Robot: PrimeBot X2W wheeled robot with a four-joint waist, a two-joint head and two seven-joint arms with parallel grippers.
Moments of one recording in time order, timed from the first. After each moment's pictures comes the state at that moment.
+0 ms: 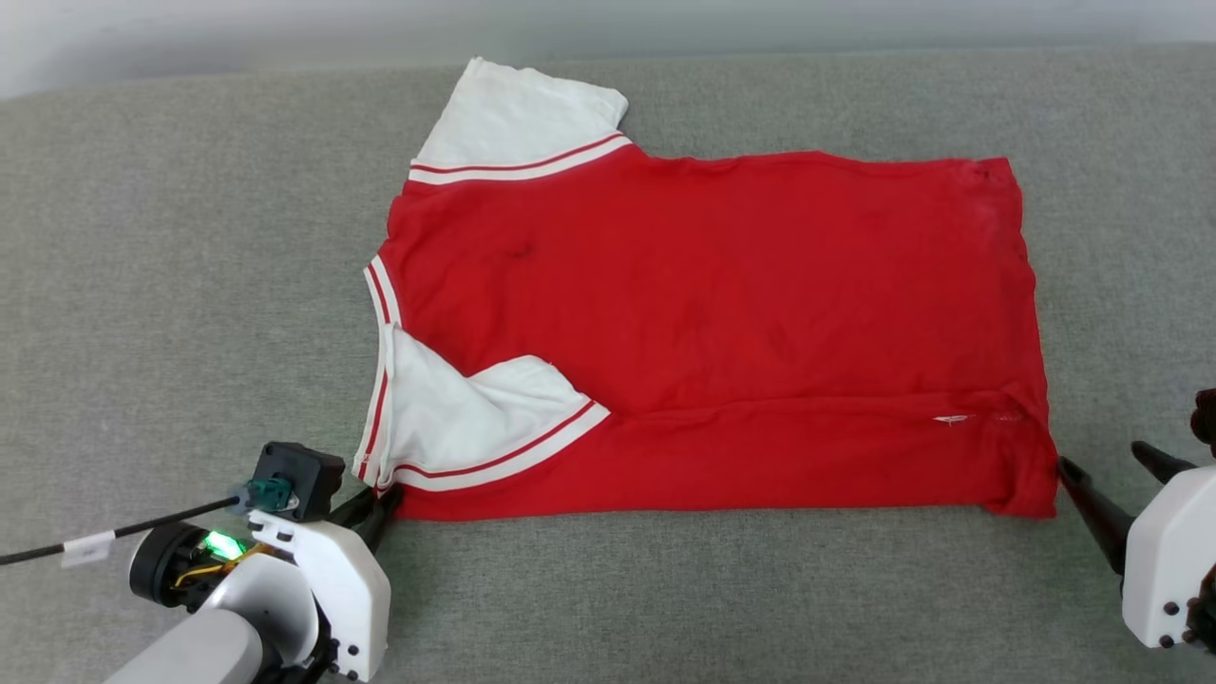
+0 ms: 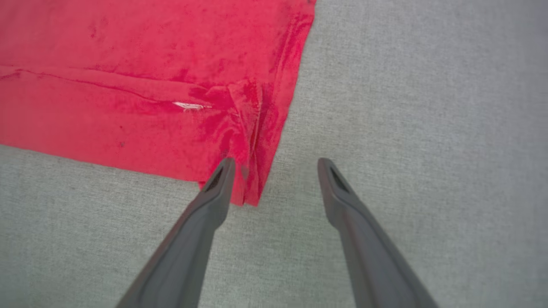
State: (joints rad) left arm -0.33 0.73 -0.76 0.06 -0.79 0.17 0.19; right arm -0.04 -0.37 -0.08 -0.28 0.37 0.13 0.80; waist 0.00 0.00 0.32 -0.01
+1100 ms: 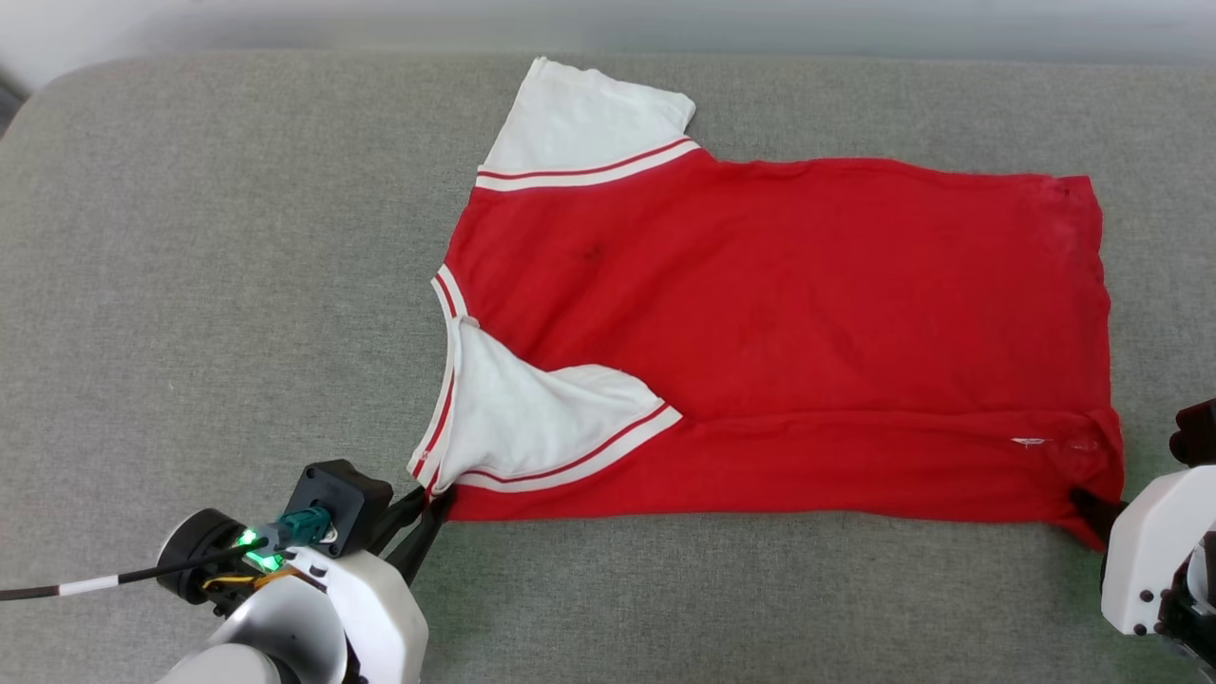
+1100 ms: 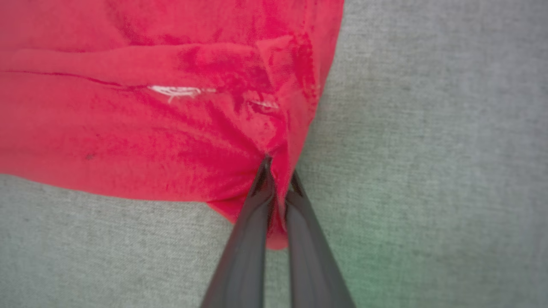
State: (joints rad) left arm -0.29 0.80 -0.78 -0.23 -0.72 0.24 0.21; right arm -0.10 -0.33 -0.09 0.05 0.40 0.13 0.74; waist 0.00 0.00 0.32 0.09
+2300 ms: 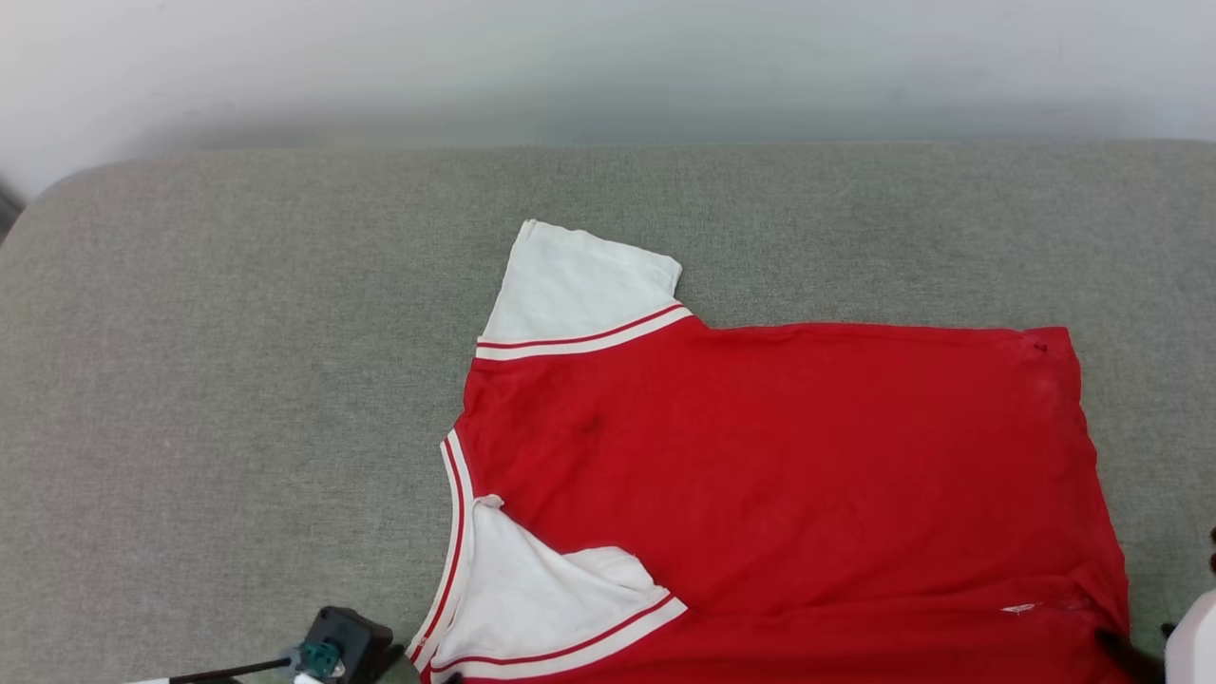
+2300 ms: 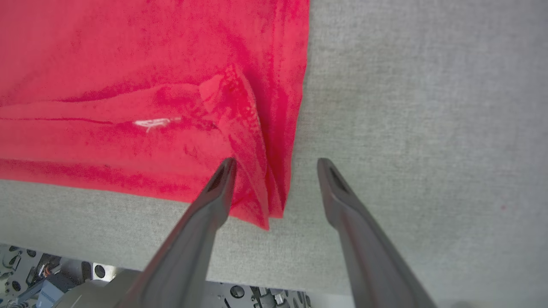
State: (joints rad) left arm -0.11 0.80 -0.88 -0.10 -0.78 0.22 0.20; right arm 0.13 -0.44 -0.12 -0.06 0.50 0.13 0.88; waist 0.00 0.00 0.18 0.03
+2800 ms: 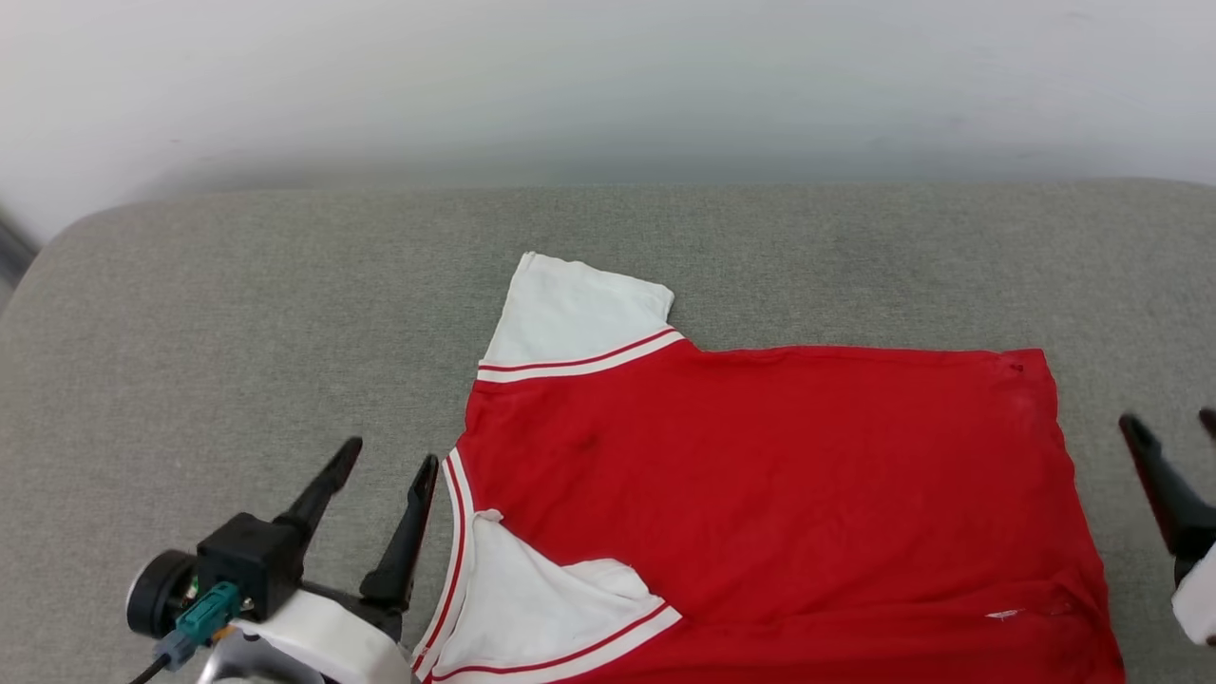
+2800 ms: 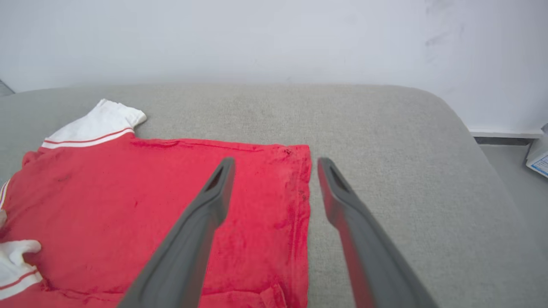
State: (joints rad) left arm -0.15 0.72 -0.68 -0.14 -0.75 0.30 -0.20; right arm 0.03 -0.37 -0.18 -0.23 0.45 0.13 0.51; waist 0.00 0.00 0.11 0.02
